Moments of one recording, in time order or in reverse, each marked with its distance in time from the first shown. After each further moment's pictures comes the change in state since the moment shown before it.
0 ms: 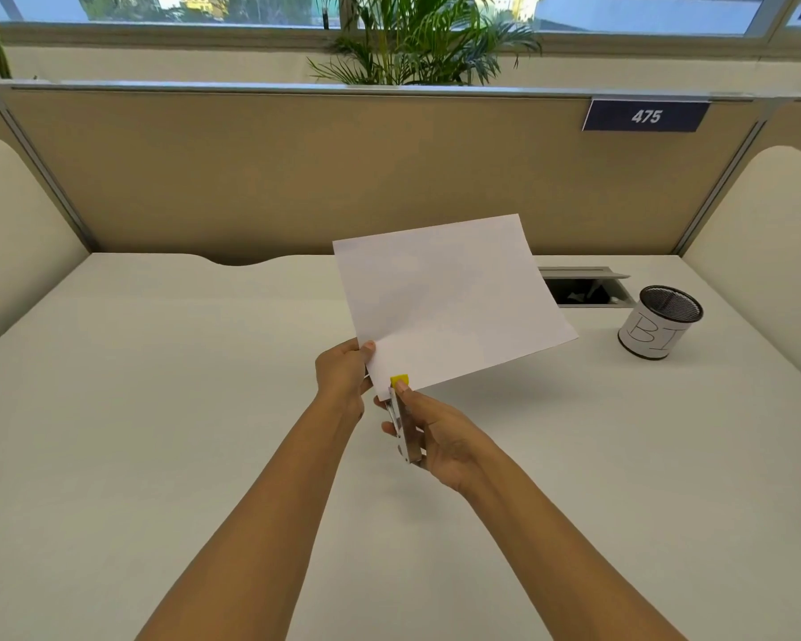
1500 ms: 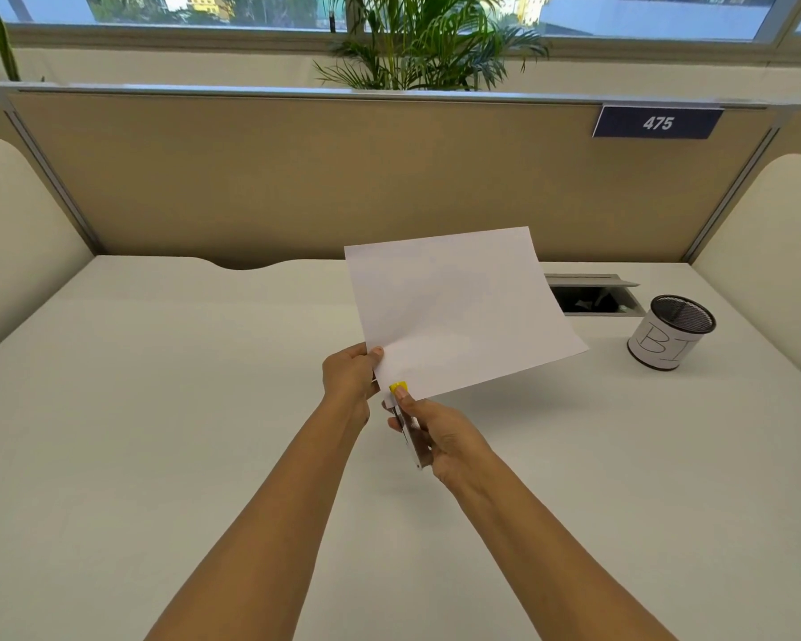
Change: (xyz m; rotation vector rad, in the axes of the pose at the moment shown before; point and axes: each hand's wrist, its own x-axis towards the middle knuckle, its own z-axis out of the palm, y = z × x) left_hand 0.010 0.003 0.000 0.012 -0.028 -0.004; right_hand 0.031 -0.003 0.007 -0.016 0.152 0.000
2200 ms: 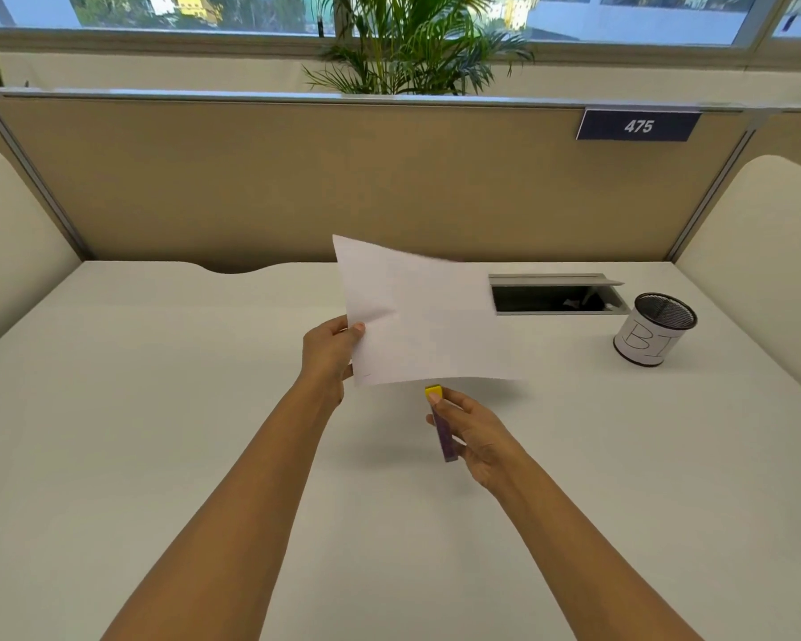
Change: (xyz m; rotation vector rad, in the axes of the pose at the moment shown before) left_hand 0.001 0.028 -0.005 0.151 -0.061 0.137; right_hand 0.000 0.006 -0.051 0.008 0.027 -0.179
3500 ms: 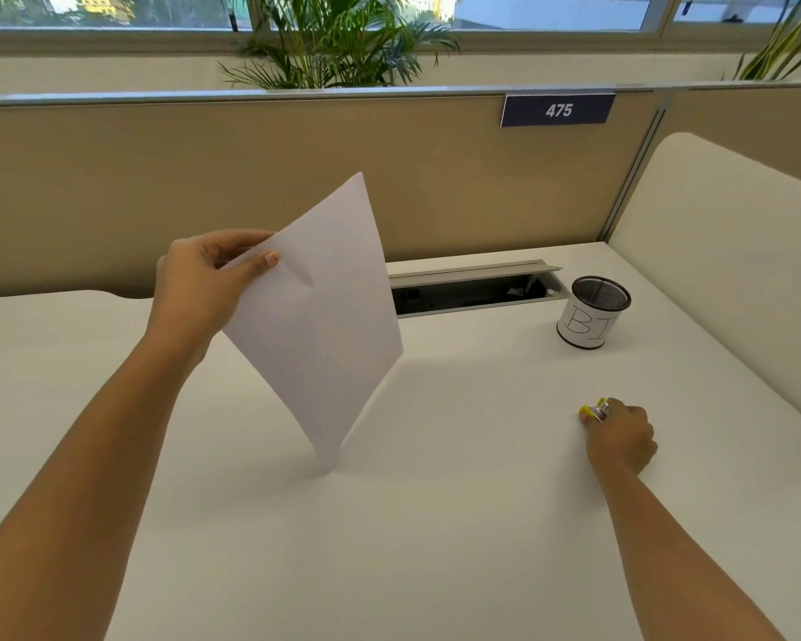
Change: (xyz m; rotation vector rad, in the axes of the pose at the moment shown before) left_hand 0.002 0.088 -0.008 0.352 -0.110 0.653; right_hand 0.032 0.019 -0.224 -0.857 1.097 -0.015
